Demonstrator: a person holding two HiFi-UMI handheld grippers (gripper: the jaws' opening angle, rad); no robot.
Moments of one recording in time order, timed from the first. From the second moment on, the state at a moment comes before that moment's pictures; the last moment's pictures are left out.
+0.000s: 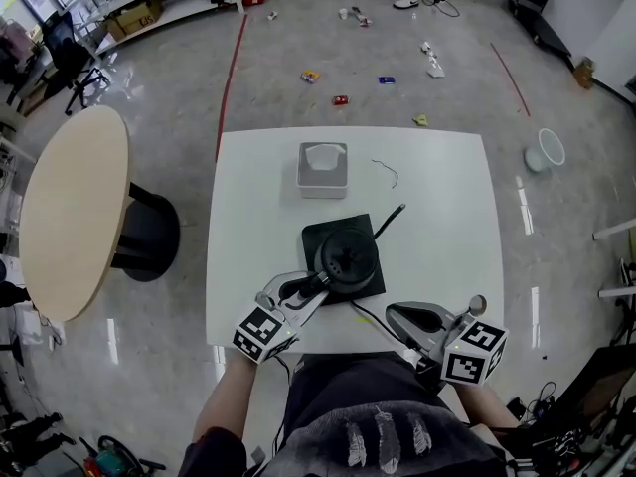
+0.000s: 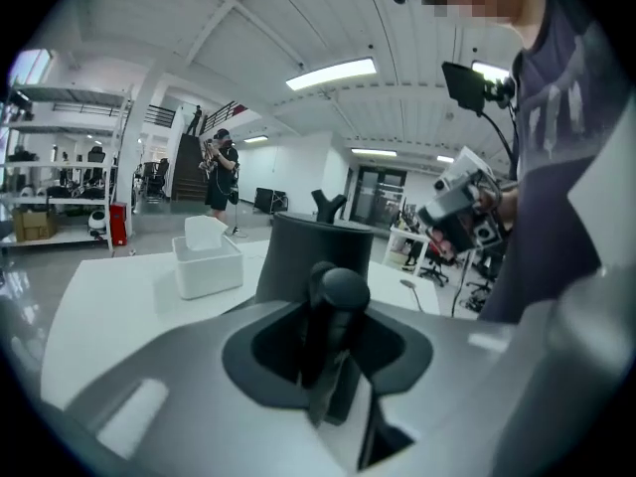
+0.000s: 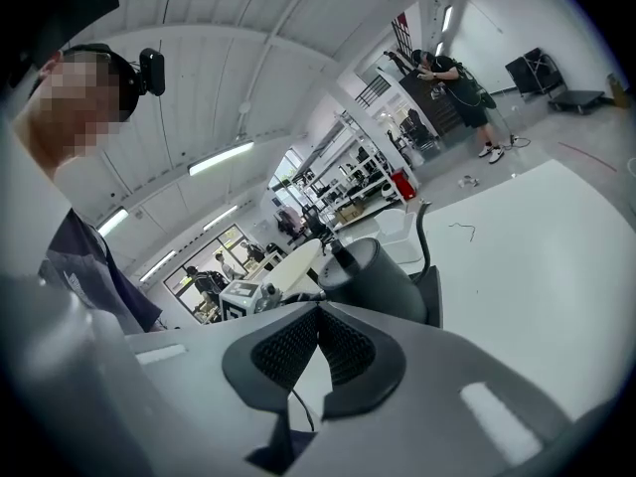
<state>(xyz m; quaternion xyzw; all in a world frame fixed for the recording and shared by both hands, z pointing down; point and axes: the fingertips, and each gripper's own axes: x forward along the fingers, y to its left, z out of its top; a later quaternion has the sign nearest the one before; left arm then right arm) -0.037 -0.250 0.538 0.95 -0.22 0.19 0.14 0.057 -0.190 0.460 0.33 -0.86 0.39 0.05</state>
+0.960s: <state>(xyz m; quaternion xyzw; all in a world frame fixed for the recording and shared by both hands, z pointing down) -0.067 -0.292 0.555 0.92 -0.27 0.27 0.05 0.045 -0.191 0.468 0.34 -0.86 0.38 0.05</state>
